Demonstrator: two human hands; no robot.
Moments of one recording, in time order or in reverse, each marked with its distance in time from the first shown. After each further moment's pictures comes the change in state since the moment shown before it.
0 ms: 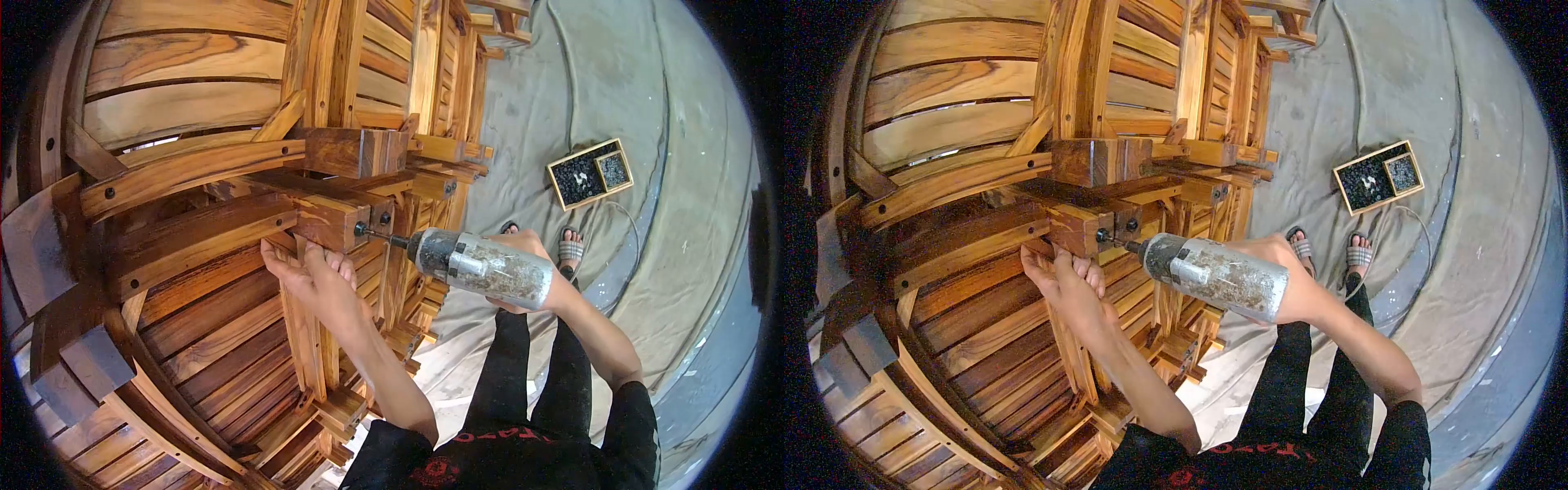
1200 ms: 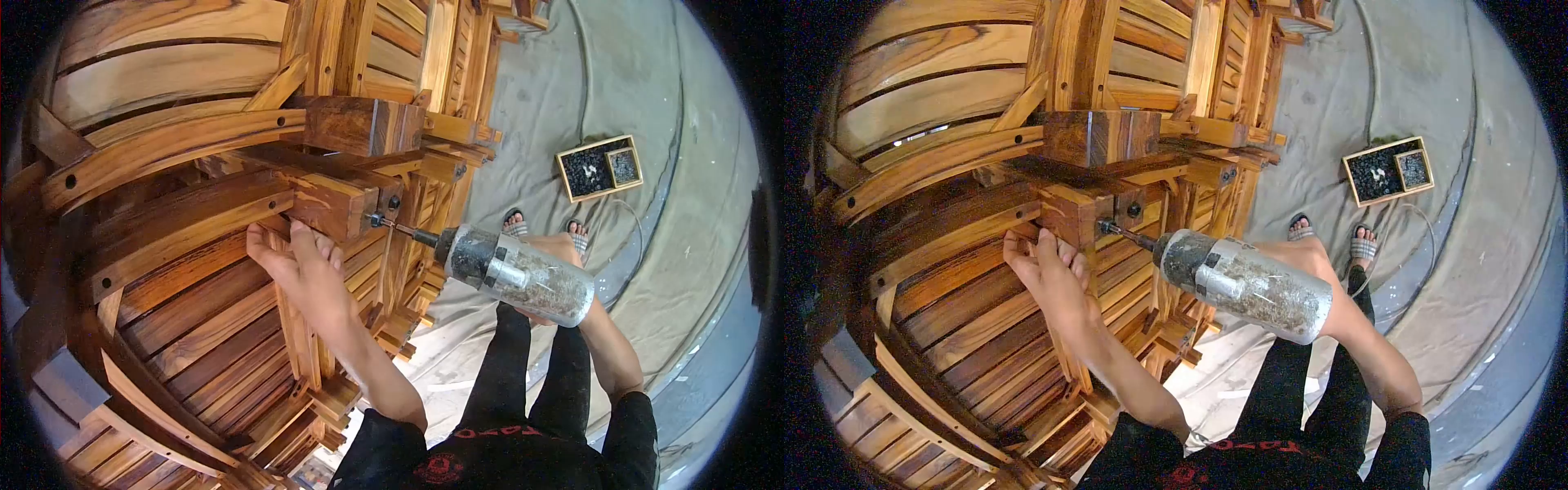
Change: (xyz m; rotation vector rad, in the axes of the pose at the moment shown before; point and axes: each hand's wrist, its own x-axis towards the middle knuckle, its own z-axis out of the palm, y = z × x) left_hand 0.014 0.004 -0.009 0.097 -0.039 -0.023; right_hand -0.012 -0.007 -0.008 -0.088 -0.045 0.029
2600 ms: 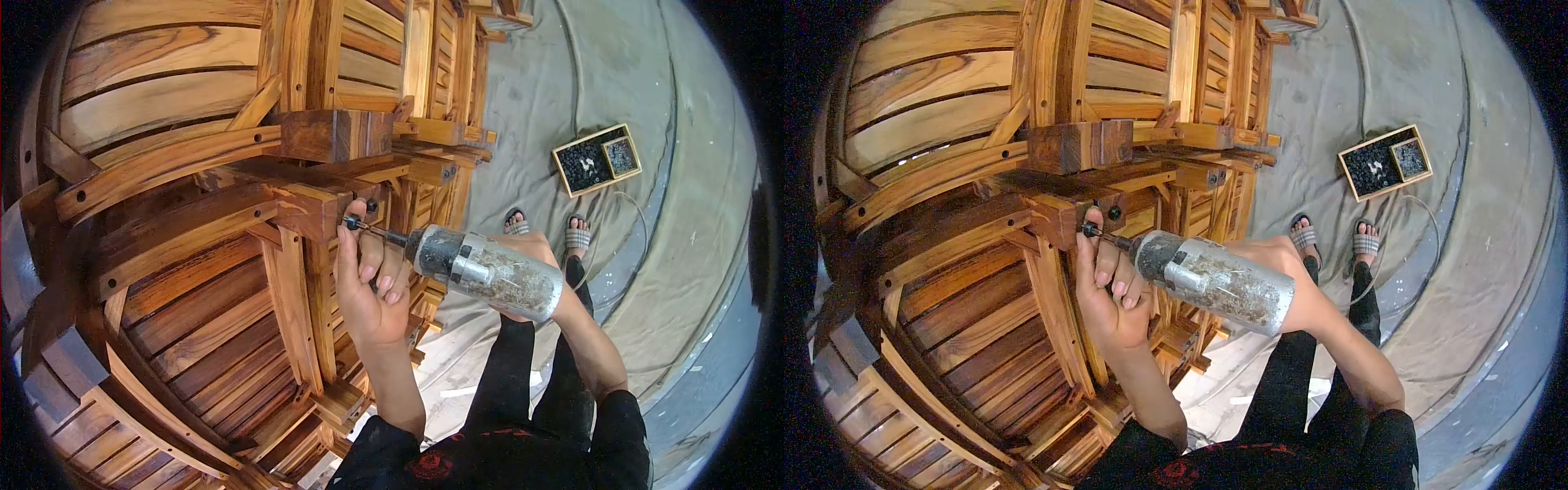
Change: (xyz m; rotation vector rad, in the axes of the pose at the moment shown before) left_hand -0.048 -0.026 0.010 -0.752 -0.541 -0.477; right_hand -0.004 0.000 0.012 0.049 0.139 -0.004
